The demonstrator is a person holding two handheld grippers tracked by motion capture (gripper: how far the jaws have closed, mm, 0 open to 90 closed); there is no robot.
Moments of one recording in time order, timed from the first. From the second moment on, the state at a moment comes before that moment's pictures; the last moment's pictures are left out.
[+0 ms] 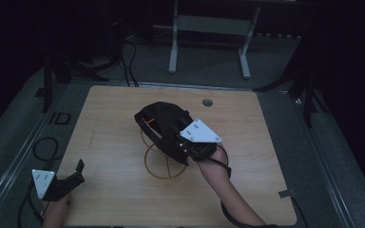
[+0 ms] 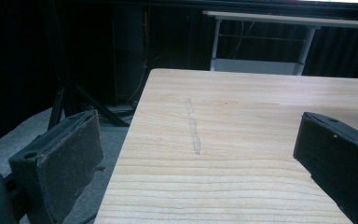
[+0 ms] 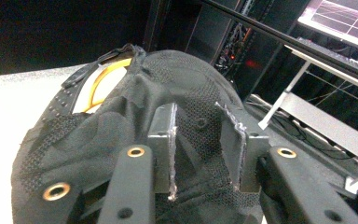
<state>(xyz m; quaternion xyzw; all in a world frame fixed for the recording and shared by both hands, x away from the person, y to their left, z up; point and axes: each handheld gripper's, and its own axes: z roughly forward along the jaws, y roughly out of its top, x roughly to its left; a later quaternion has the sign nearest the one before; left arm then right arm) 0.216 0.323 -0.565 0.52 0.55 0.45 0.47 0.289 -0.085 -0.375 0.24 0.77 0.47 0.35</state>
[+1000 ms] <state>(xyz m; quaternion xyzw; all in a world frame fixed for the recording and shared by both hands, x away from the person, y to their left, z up) 0.216 0.323 -0.565 0.52 0.55 0.45 0.47 0.298 -0.117 -0.355 0.27 0.75 0.50 0.33</state>
